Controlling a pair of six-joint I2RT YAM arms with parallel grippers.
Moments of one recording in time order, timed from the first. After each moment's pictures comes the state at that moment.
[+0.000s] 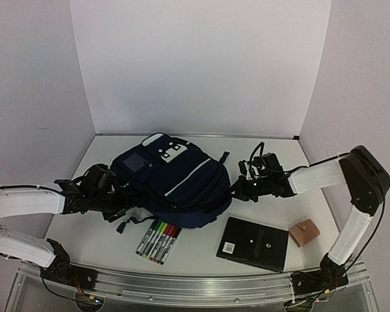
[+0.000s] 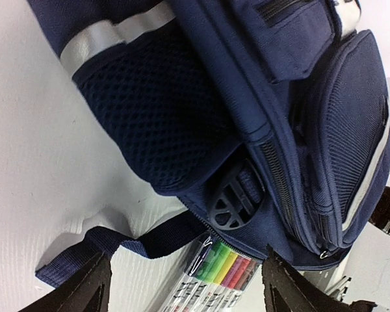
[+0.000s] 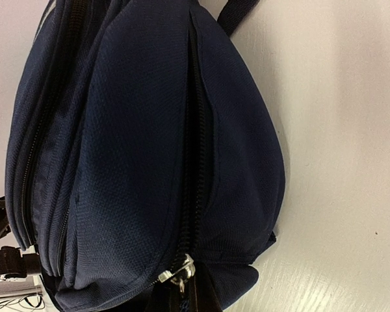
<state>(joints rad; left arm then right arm) -0.69 1.18 0.58 -0.25 0.02 -1.05 0.56 1.76 0.86 0.14 -0.40 0.68</state>
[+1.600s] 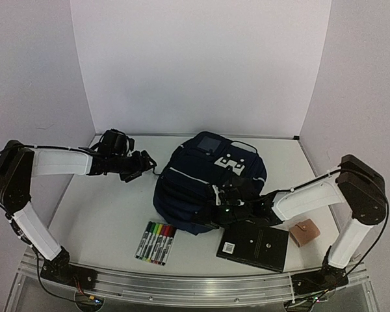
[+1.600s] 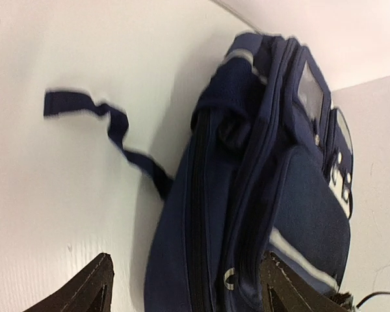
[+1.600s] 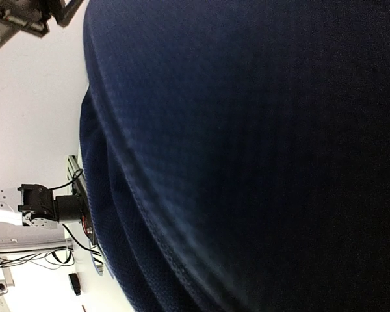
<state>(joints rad) -0.47 1.65 1.01 -0.05 0.22 -0.76 0.97 1.72 0.80 0.30 -0.30 0.98</state>
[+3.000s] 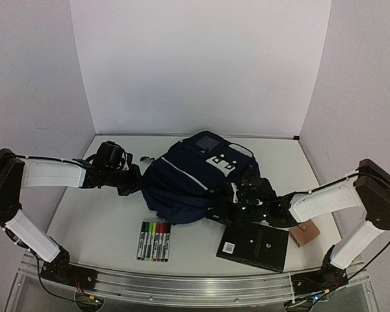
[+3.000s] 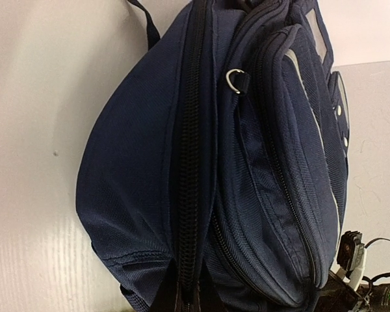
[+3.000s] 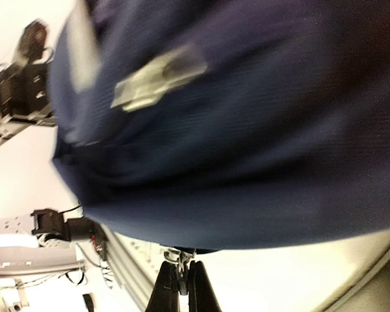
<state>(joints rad) -0.52 1.51 0.81 -0.04 0.29 -0.89 0.90 1.60 0.67 0.35 -0.27 1.04</state>
